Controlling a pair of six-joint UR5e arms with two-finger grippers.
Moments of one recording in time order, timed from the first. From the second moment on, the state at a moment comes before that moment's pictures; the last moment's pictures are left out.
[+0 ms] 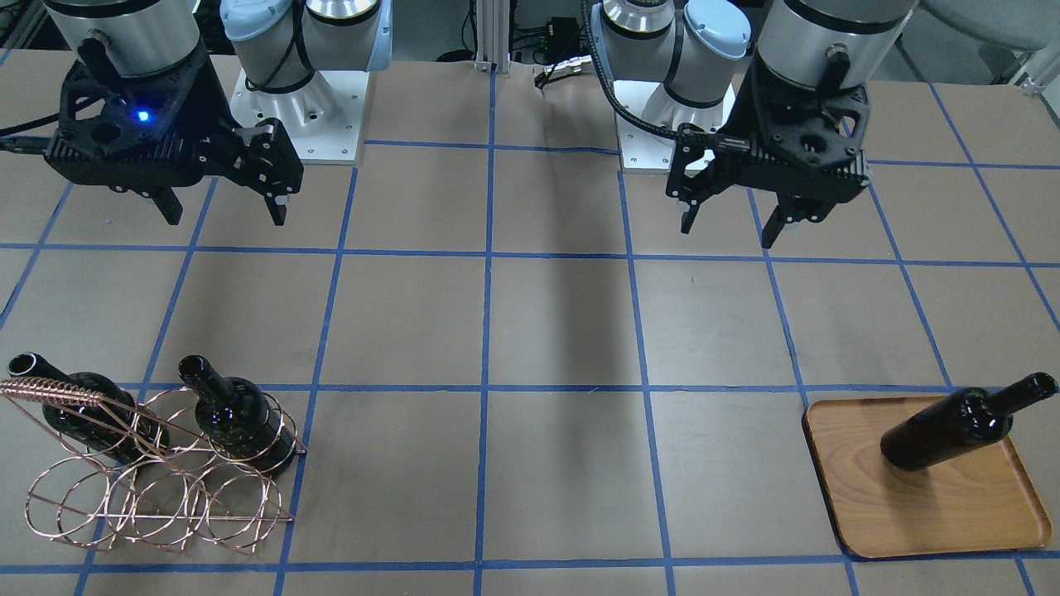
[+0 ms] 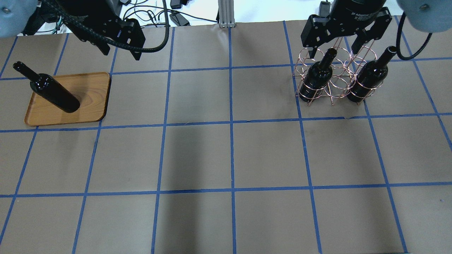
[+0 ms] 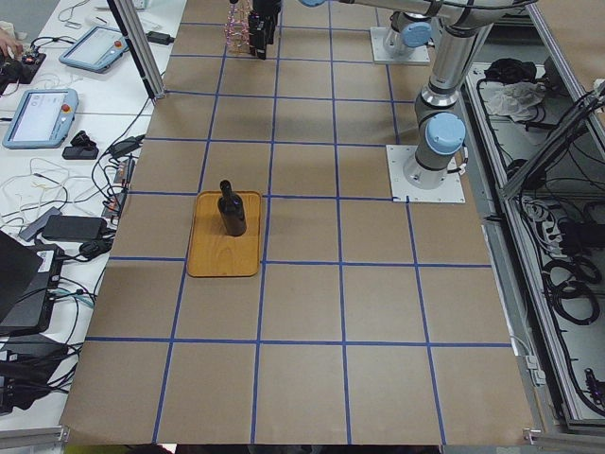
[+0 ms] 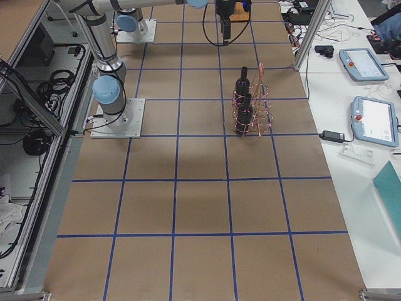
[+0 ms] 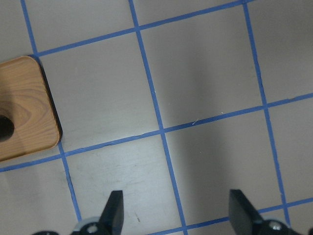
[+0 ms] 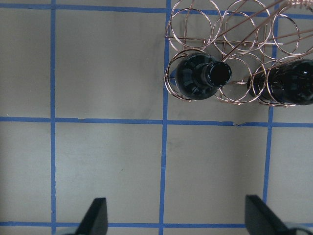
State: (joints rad) left arm -1.63 -1.65 -1.36 -1.61 1.58 0.15; right arm 1.60 -1.51 1.42 -1.56 -1.60 -0.01
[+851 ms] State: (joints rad) left arm -1.56 -1.55 -1.41 -1.74 1.57 0.01; right arm 1.60 -1.51 1.42 -1.56 -1.60 -0.01
